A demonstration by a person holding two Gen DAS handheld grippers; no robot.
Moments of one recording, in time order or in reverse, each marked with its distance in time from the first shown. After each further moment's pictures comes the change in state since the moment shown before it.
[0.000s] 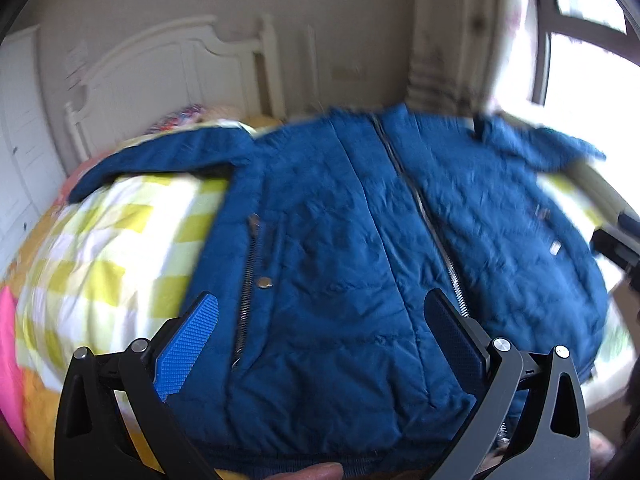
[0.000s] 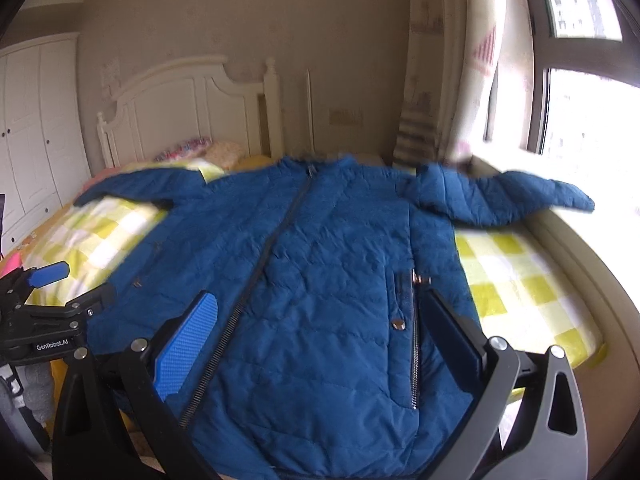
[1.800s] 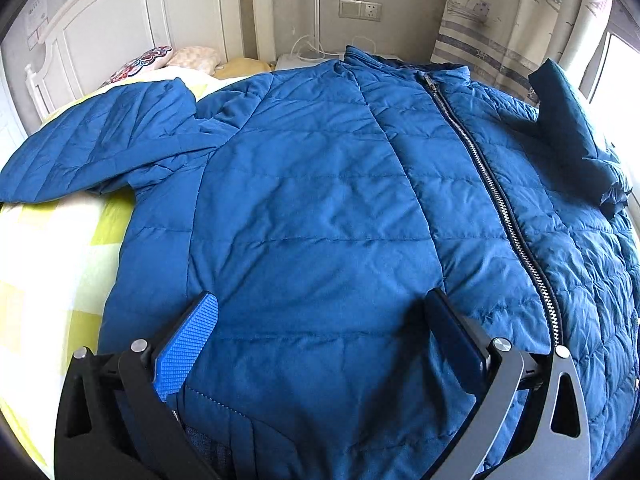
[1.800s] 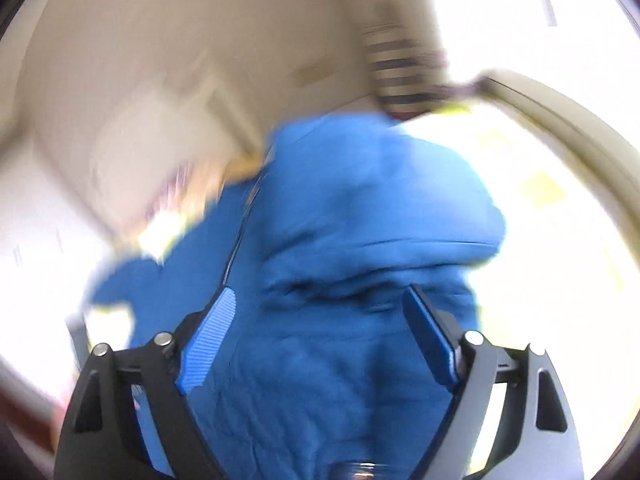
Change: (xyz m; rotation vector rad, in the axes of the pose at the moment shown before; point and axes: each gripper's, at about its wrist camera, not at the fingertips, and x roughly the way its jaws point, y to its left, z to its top) left arm 0.215 0.035 0.110 -0.106 0.181 -0.068; right arm 0.207 -0.228 0.122 0.578 0.124 0.229
